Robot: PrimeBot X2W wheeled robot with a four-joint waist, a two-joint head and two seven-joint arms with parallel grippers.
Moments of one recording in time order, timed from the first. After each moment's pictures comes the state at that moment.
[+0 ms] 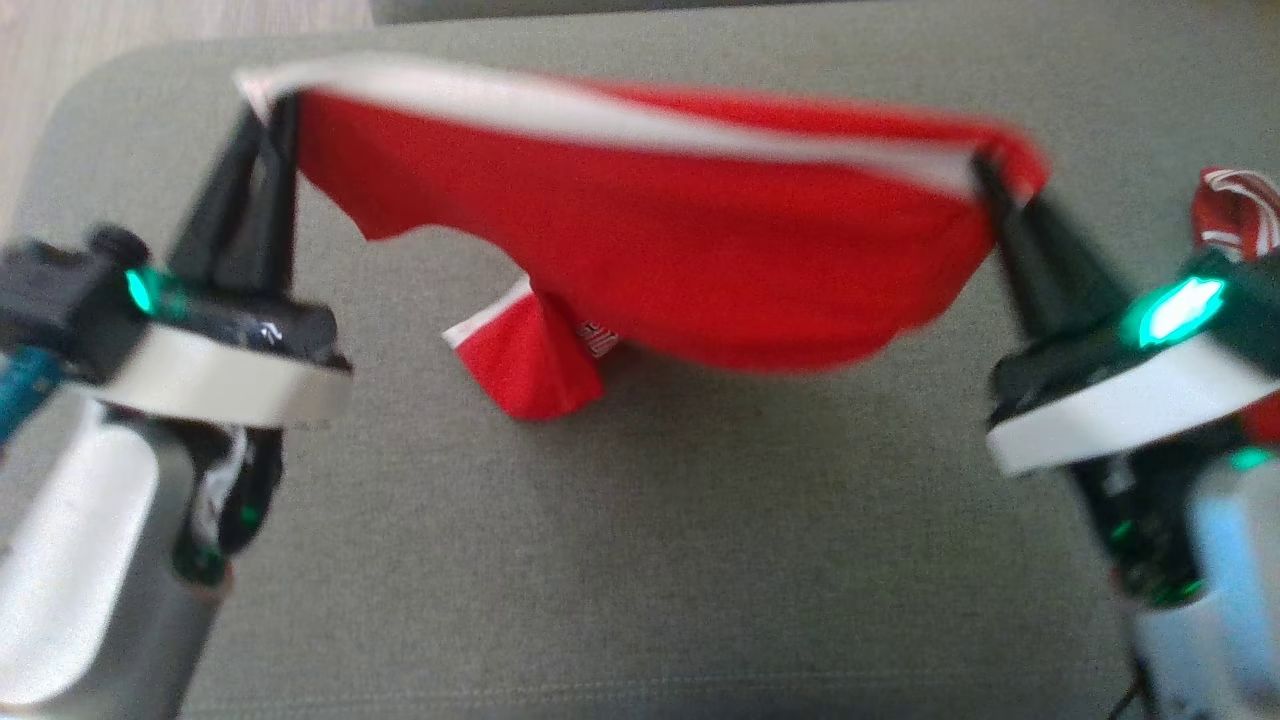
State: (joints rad) left arm -0.37 0.41 -0.36 -0.12 -0.44 0.13 -0.15; right arm -0.21 -0.15 0.18 -0.23 0.36 0.13 0.20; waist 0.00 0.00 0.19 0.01
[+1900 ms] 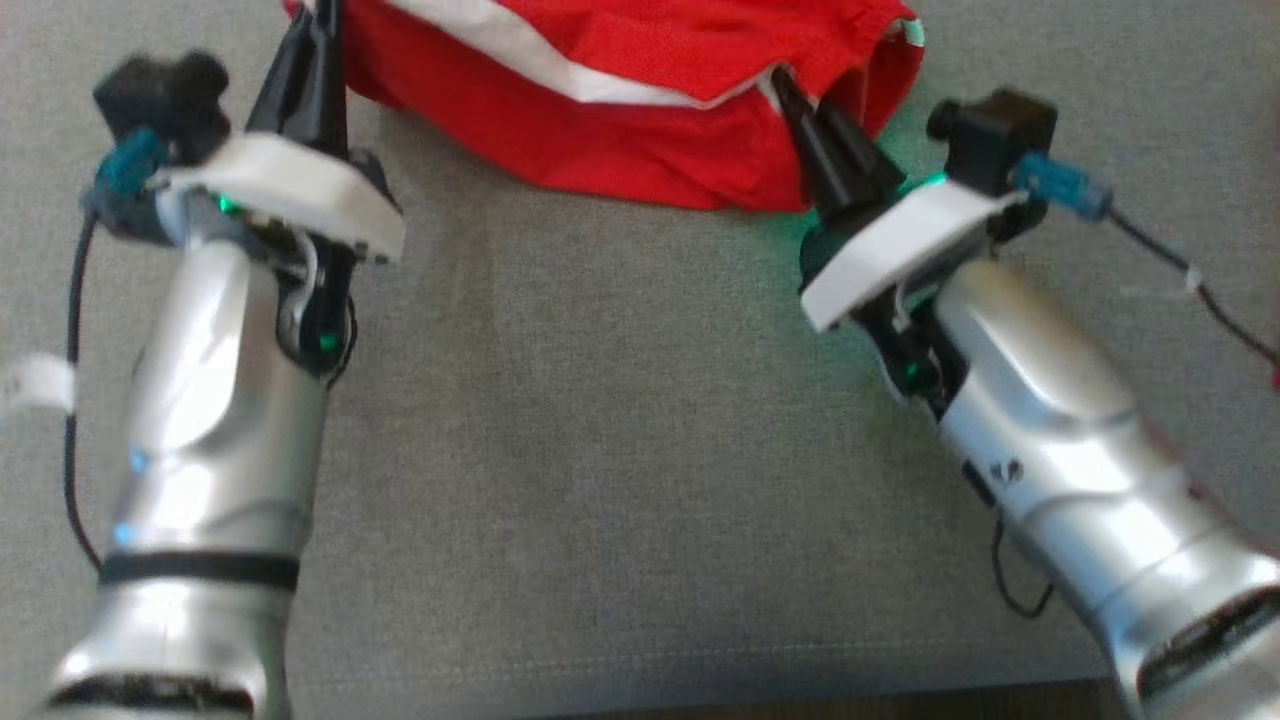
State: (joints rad) left arm -0.80 0.08 -0.17 0.69 -0.28 -0.12 -0.26; right arm -0.87 -0.14 0.71 0.75 0.71 0.13 -0.25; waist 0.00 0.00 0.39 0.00
